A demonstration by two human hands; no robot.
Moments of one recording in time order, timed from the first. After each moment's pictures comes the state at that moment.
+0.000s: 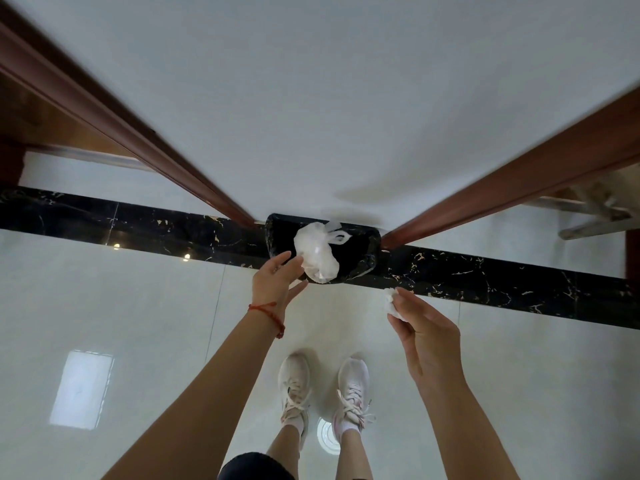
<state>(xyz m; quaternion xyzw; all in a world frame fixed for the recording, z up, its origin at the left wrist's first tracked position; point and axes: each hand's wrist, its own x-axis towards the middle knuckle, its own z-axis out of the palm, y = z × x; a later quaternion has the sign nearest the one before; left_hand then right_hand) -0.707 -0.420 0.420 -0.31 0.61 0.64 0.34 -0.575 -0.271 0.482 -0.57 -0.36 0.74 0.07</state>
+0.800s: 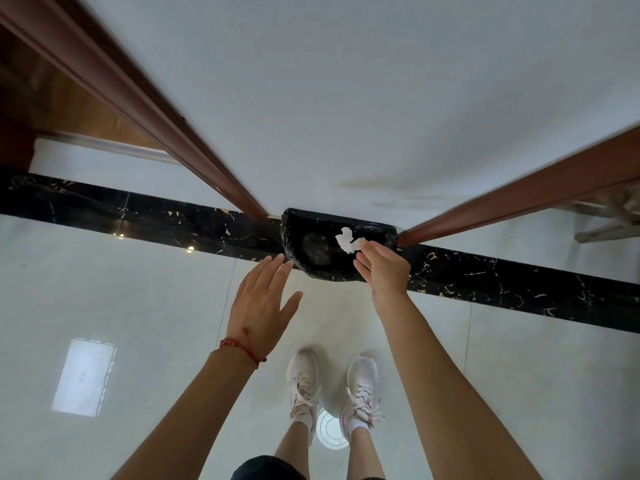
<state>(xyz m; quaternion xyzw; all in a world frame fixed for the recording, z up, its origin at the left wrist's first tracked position) -0.693 -0.490 0.433 0.25 0.94 0.18 0.16 -0.673 -0.299 0.400 -0.57 -0.42 0.71 0.03</state>
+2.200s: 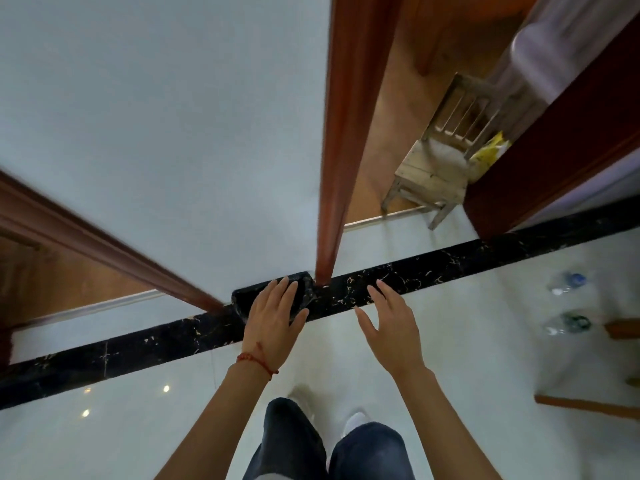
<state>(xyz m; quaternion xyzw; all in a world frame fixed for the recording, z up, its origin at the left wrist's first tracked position) -0.609 -0.409 0.685 0.44 0.86 0.19 0.17 -0.450 -0.284 0.678 -0.41 -0.87 0.25 0.08</state>
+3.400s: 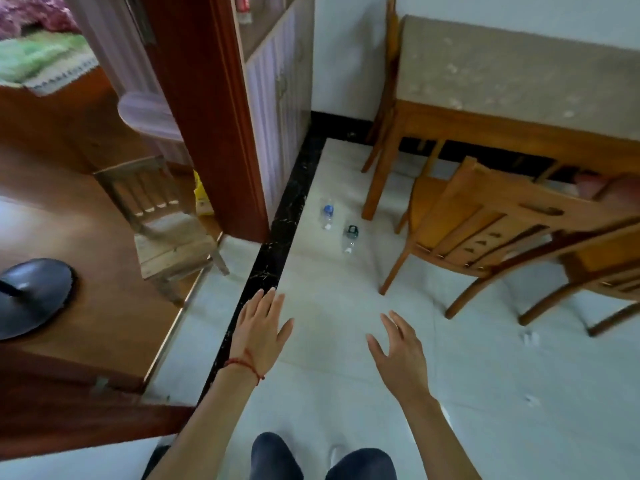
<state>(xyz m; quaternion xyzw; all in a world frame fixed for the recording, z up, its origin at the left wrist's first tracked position) -0.389 -0.145 0.736 0.84 0.52 0.06 0.17 -0.175 -0.264 0.726 -0.84 -0.49 0.18 0.18</state>
